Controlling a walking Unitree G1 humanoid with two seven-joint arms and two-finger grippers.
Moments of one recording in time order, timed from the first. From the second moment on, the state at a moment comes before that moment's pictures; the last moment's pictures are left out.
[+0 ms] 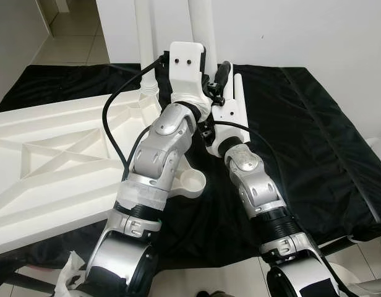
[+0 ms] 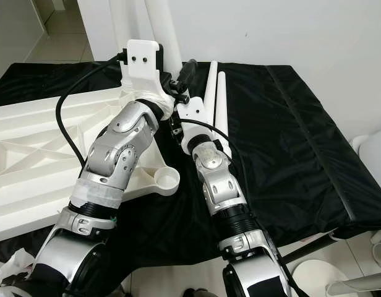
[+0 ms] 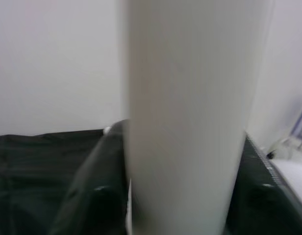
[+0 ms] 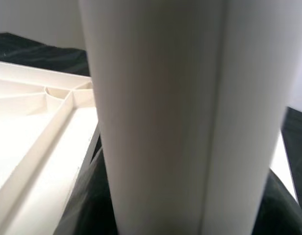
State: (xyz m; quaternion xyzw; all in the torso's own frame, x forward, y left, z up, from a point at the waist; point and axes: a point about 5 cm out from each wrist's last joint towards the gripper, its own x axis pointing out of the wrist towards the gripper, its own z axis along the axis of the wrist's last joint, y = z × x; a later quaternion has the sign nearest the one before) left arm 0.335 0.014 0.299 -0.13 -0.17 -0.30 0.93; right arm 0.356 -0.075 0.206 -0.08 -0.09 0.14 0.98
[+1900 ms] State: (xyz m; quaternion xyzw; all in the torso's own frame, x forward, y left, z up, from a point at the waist) left arm 0.316 0.080 0.190 0.11 -0.08 -0.29 0.95; right arm 0.340 -0.136 0.200 0.00 -0.14 0.02 0.99
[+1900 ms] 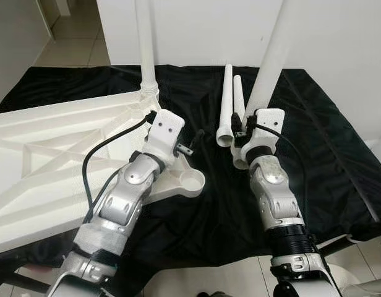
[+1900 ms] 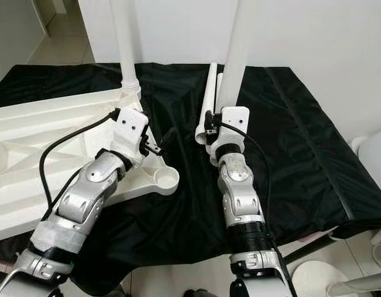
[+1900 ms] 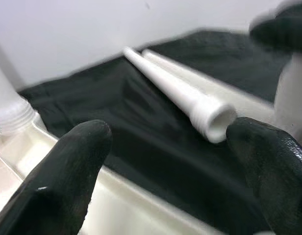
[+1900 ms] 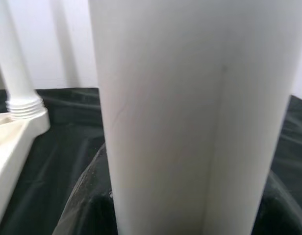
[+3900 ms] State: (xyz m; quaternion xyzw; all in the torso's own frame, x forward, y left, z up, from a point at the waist) left arm 0.323 0.115 0.158 0.38 -0.02 -0.39 0.84; right arm 0.339 -0.149 0.196 -0.02 -0.12 0.00 0.99
